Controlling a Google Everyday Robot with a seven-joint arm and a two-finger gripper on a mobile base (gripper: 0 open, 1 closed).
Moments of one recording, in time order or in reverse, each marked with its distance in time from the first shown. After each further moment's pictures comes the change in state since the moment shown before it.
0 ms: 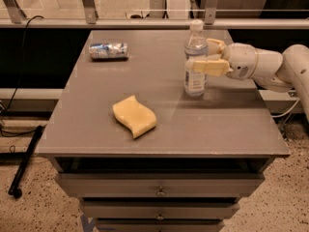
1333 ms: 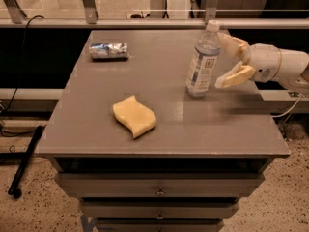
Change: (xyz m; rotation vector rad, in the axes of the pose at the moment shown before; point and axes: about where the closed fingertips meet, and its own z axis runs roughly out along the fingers) arm -0.003 0.007 -0.046 0.049 0.092 -0.050
